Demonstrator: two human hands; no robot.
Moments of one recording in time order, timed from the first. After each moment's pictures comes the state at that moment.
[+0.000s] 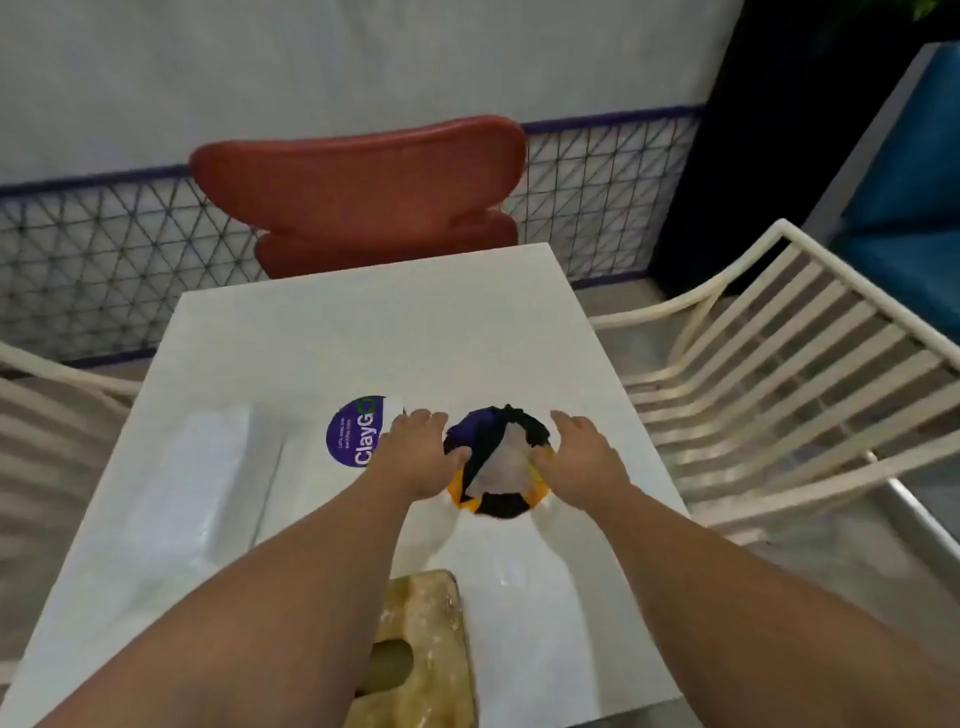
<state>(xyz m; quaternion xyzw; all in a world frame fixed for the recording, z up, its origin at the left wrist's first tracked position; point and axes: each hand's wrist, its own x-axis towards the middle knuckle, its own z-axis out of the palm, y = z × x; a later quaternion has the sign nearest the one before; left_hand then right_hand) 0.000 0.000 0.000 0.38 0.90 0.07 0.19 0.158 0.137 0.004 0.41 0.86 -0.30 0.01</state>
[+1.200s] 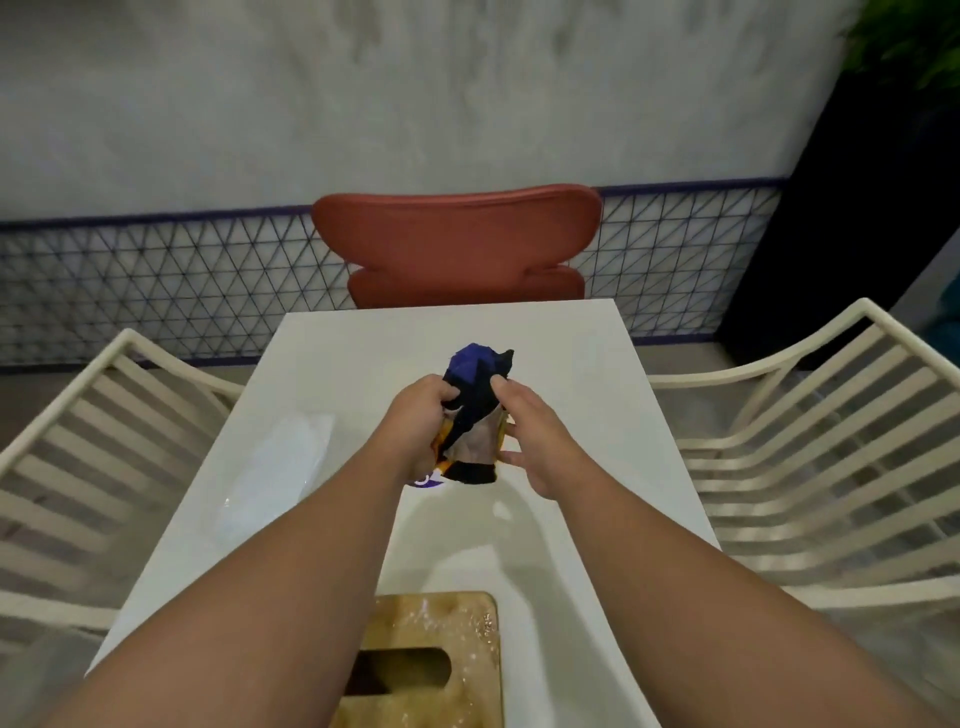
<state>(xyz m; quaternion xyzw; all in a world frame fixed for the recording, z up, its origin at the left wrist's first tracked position) -0.009 -0.028 0.112 0.02 0.69 0.64 0.34 0.071 0.088 0.081 0.27 0.58 -0.77 -0.06</state>
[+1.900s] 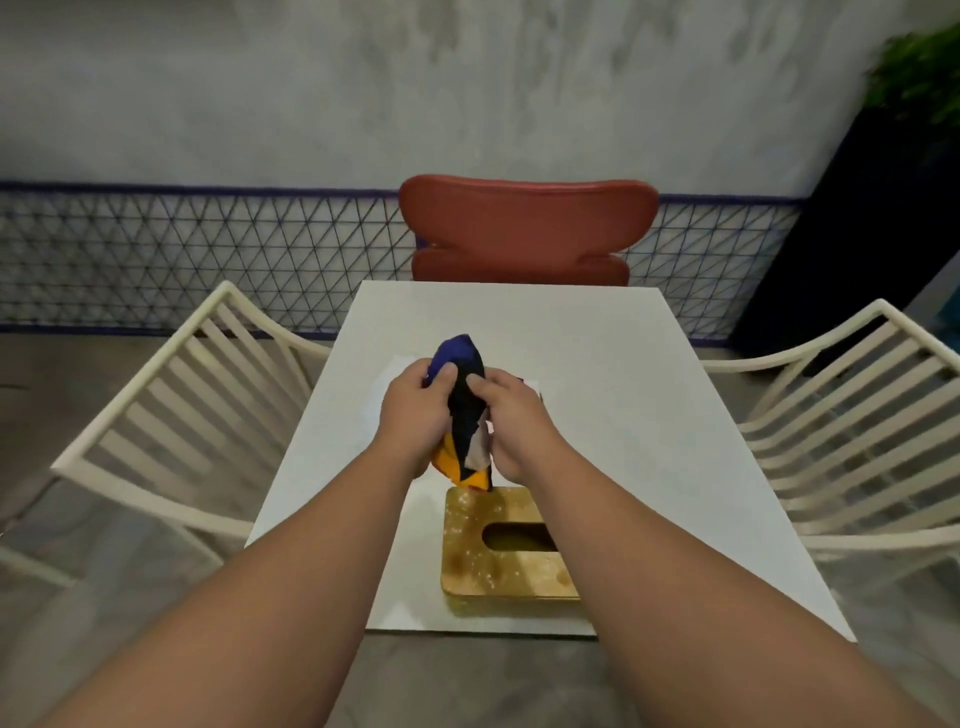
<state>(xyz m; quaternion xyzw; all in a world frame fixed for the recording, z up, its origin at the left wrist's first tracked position) 0.020 -0.232 0.118 0.11 0.75 0.63 0.15 0.079 -0.139 0.115 0.26 0.55 -0.79 -0.08</state>
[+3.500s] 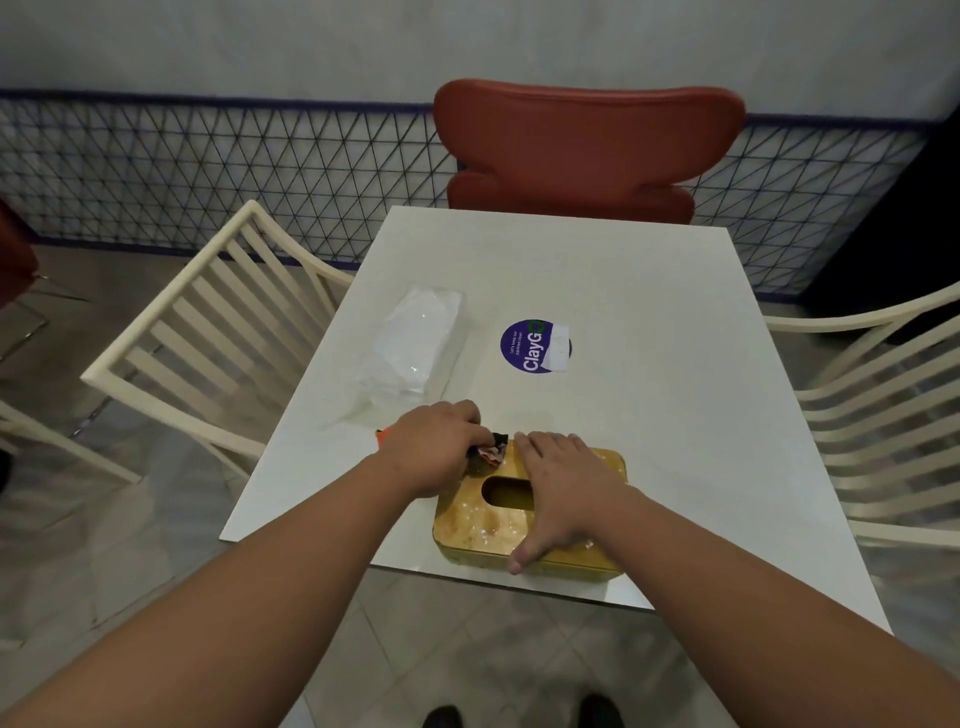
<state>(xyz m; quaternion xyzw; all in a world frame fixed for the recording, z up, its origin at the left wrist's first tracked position) 0.038 -0.246 0.032 0.48 0.88 0.01 0.07 0.150 -0.091 0.032 0.00 0.97 -0.05 0.23</state>
